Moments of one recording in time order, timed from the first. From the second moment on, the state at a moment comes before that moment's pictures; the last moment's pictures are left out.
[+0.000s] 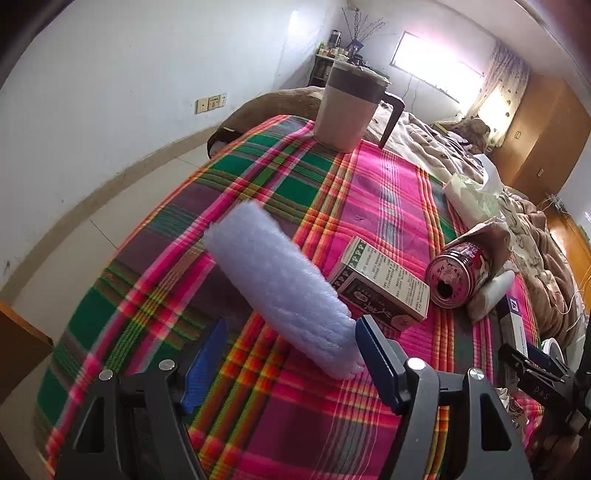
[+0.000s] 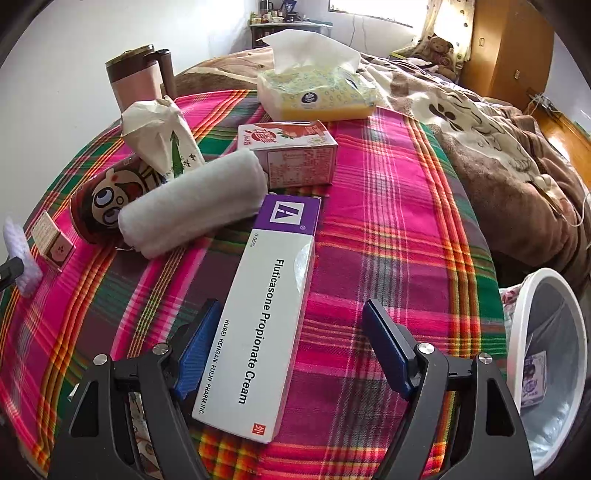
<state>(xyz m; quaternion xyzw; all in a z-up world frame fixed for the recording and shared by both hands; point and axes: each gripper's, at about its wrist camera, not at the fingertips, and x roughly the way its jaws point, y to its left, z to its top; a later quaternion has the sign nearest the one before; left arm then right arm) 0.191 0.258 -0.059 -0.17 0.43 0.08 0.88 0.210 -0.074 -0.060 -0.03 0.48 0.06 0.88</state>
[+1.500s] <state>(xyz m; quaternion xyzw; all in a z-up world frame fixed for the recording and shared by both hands) 0.173 0.193 -0.011 -0.16 0.36 0.03 0.92 0.174 -0.116 -0.030 0.04 0.39 0.09 0.91</state>
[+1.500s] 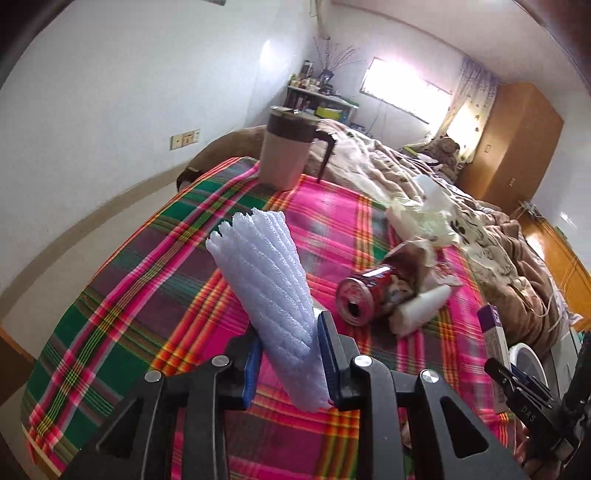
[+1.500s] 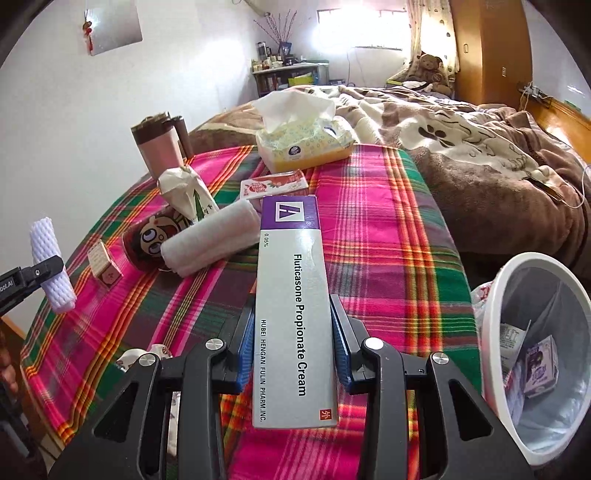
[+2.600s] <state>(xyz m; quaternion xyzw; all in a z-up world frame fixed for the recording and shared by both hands) 0.137 -0.038 0.047 -0.03 0.31 -0.17 0.94 0.104 -0.257 0.006 0.08 0.34 -0.01 0.94</state>
